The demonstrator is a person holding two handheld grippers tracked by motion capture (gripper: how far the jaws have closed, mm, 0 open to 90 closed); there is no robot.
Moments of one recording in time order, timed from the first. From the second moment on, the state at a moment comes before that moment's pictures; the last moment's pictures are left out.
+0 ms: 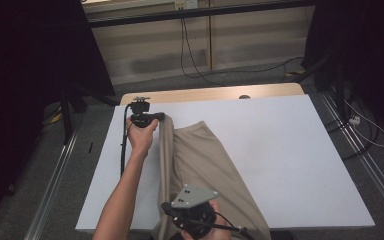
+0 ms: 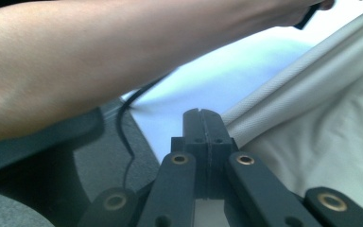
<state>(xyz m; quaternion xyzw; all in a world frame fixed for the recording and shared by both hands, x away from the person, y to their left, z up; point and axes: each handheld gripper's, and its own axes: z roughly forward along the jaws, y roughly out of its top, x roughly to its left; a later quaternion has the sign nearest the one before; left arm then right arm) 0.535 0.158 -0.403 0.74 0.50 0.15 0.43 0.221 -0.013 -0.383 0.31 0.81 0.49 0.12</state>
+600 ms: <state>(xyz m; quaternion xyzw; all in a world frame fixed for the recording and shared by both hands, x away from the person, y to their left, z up) 0.546 0.095 -0.410 0.77 0.47 0.15 0.41 0.219 -0.112 -0.409 0.39 0.78 0.46 0.15</state>
